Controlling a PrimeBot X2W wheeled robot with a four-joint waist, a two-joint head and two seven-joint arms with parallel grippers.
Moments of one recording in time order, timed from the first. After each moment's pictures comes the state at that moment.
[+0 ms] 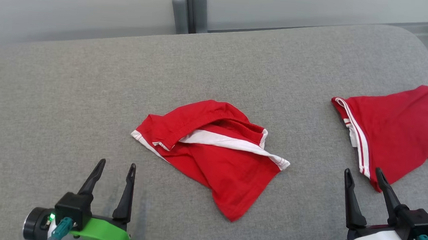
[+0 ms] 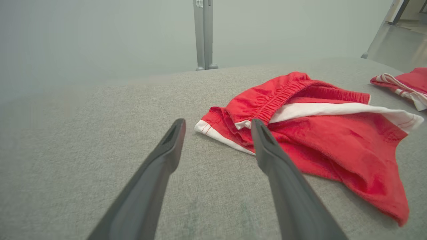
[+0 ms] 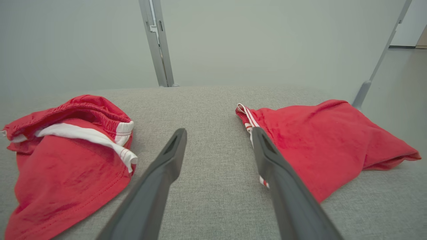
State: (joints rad) left arm -0.10 0.39 -0.54 0.11 -0.50 0.20 -0.25; right arm 0.06 -0.05 -0.04 0.05 0.08 0.13 -0.26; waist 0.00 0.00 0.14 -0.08
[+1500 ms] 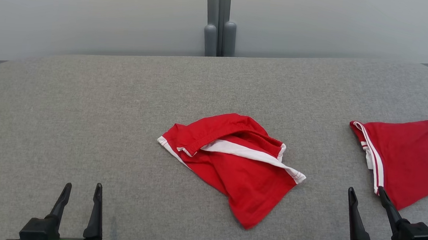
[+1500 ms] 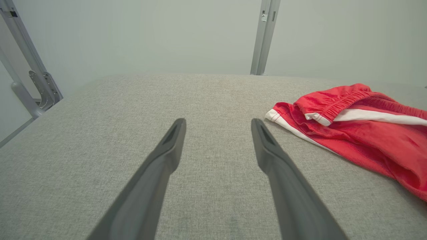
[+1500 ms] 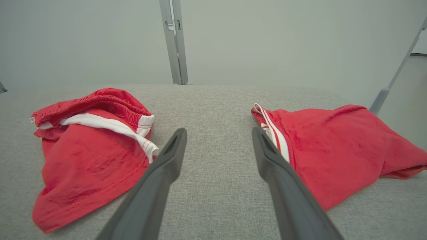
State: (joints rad) left arm 0.09 0.21 -0.13 0.17 -0.32 -0.01 -0.26; right arm 0.12 -0.07 -0.06 0.10 0.08 0.13 -0.26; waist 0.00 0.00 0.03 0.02
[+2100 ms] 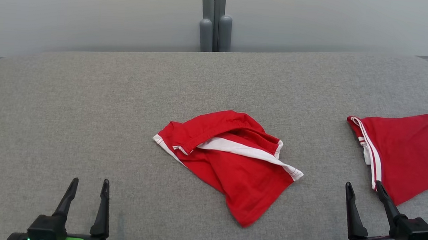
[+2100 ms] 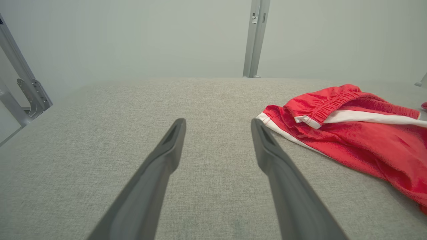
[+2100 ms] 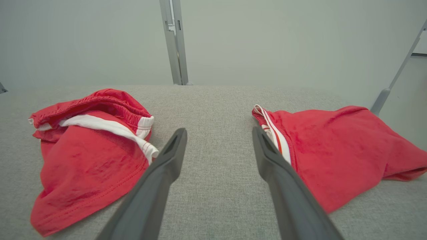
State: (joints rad) left arm 0.09 0.17 -0.10 0.15 -0.26 -0.05 -0.26; right arm 0.11 -0.08 -0.05 0.09 0.07 0.13 -0.26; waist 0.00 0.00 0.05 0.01
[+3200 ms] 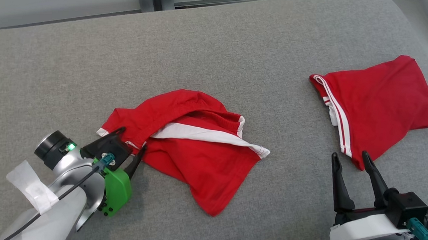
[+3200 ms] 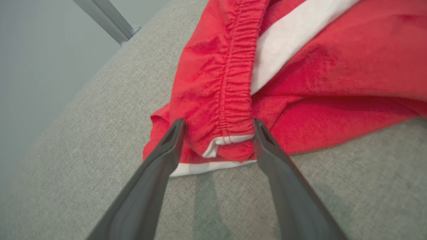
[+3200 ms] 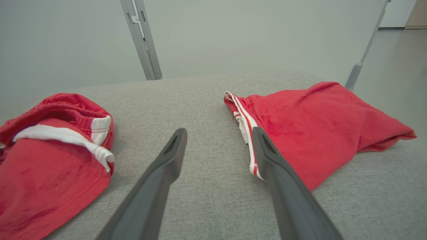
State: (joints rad) left arm -0.48 0.43 -0.67 0.44 -0.18 -0.13 0.02; right arm -0.01 -0.05 0.00 0.08 0.12 0.13 -0.26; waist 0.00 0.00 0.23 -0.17
